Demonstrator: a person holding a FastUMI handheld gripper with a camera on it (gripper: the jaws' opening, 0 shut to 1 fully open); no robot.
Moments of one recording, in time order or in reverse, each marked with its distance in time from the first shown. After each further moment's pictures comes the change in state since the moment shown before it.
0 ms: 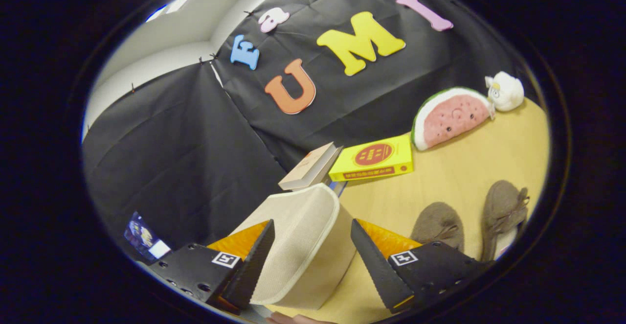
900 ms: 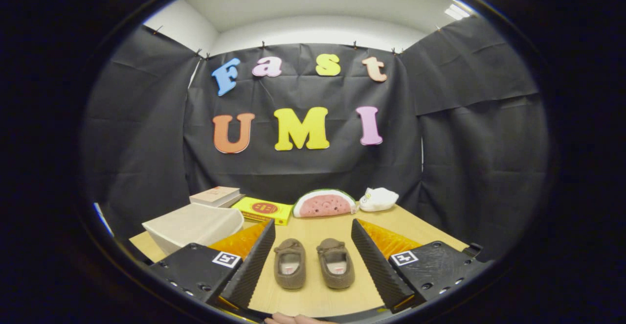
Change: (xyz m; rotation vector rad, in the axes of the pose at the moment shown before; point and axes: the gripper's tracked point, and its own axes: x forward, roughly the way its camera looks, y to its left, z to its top) arm -0.257 0.019 0.033 -0.484 -0.452 -0.671
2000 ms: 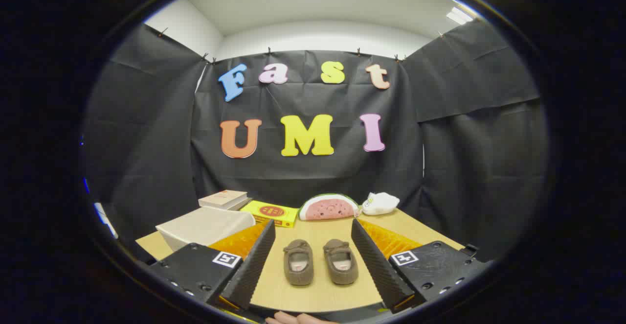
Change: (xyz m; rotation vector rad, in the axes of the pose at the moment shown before) arm -0.052 0.008 0.018 -0.015 -0.037 -0.023
